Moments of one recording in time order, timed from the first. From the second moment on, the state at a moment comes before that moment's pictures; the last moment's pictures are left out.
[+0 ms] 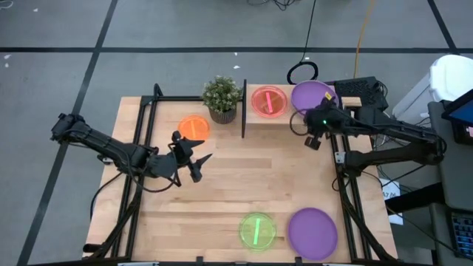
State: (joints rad) left arm -0.36 1.09 0.78 -0.16 -0.83 -0.29; right arm -0.24 0.96 1.08 -1.08 0.35 -0.02
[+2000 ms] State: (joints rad) left arm 0.19 1.47 0.74 -0.55 -0.38 -0.42; right arm 0.40 0.97 0.69 -0.48 0.39 0.34
